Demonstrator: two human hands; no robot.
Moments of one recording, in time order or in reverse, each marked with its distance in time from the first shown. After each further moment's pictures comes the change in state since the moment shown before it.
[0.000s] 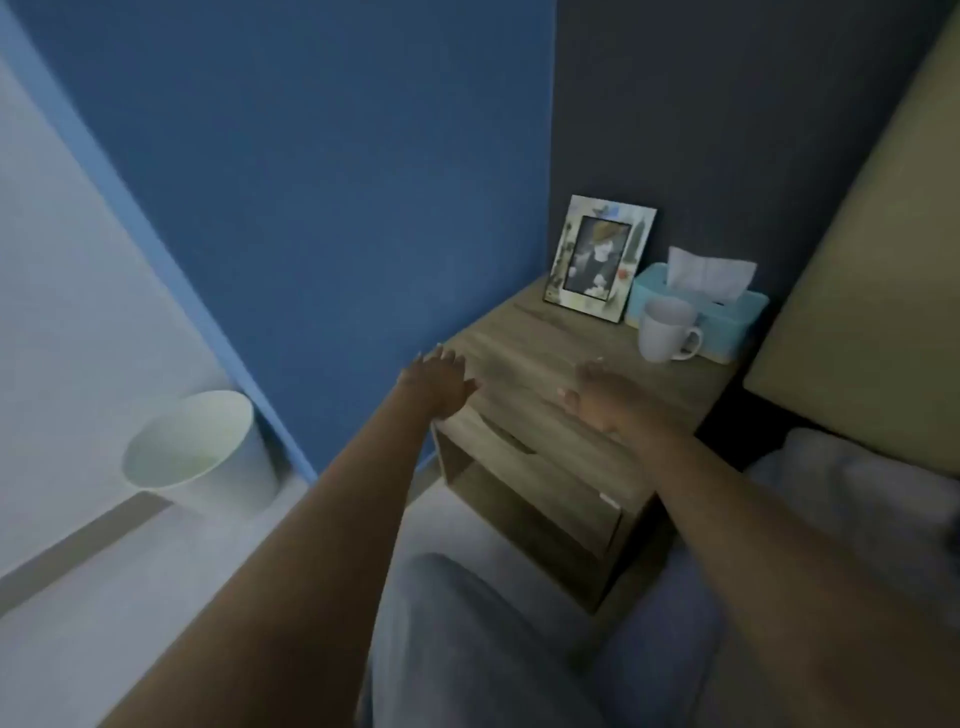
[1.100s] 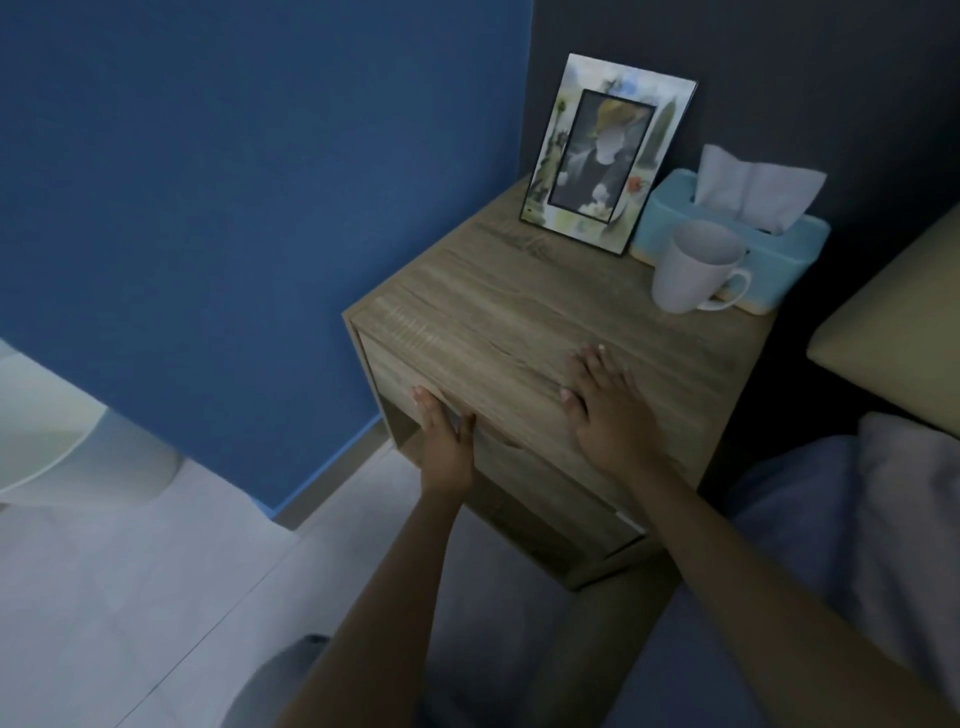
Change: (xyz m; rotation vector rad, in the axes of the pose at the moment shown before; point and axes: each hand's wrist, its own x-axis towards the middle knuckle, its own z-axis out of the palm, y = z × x) left_hand 0.081 0.052 0.203 -1.260 0.265 -0.254; right_hand 0.085 0.050 0.126 0.106 0.348 -0.010
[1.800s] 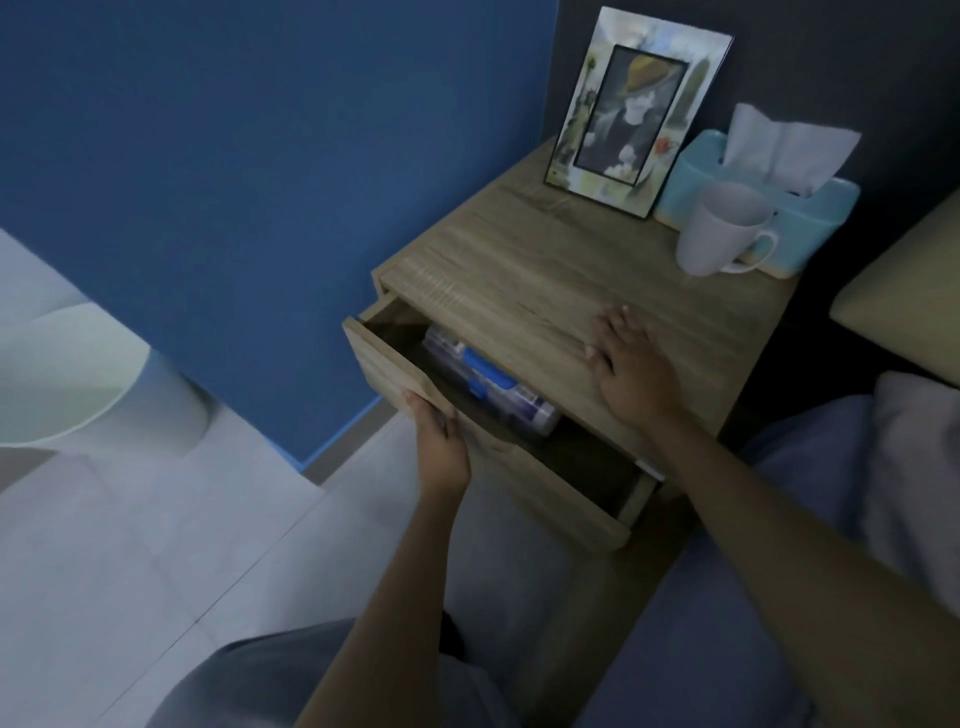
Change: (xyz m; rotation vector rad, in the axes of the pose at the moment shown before) left_hand -0.053 -0.023 -0.038 -0.234 0.078 -0.147; right_hand 0.003 0.004 0.002 0.005 0.004 0.003
